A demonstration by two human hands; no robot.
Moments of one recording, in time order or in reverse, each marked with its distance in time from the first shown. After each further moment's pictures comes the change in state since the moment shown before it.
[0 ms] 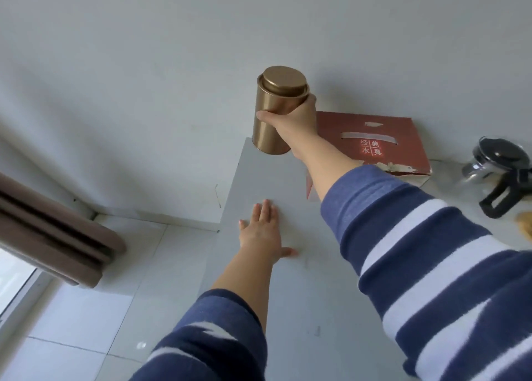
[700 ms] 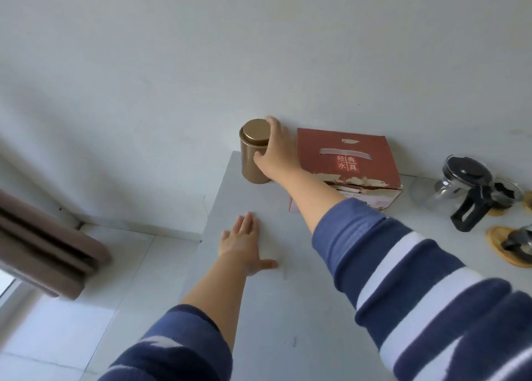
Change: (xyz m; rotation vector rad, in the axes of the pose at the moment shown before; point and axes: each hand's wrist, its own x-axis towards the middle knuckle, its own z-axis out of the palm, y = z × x) left_hand -0.008 0.003 -0.002 -0.023 0.050 0.033; right_hand -0.033 0.001 -0.029 -0.580 -0.175 -0.264
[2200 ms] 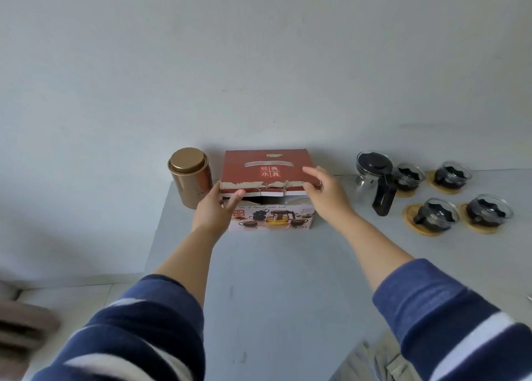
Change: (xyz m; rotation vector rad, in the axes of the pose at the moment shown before) left_hand 0.045 0.070 -0.063 -0.812 0.481 0.151; right_hand -0.092 0.151 -0.127 0.177 0.213 0.228
